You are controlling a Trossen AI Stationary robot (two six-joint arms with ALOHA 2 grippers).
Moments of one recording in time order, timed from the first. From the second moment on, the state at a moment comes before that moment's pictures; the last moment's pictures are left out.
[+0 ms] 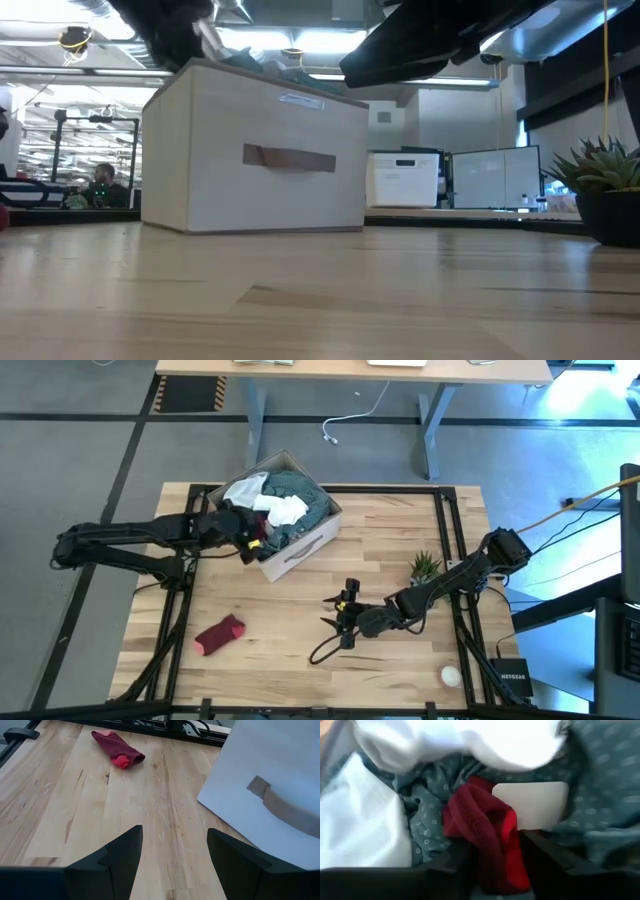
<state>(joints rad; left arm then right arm) 0.15 0.94 0.83 -0.59 -0.46 -0.10 0.46 1.69 0.95 0.15 0.56 0.13</state>
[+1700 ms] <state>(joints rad) -0.45 1.42 0.65 -0.67 0.08 -0.78 0.46 1.69 0.95 0.13 0.58 0.15</state>
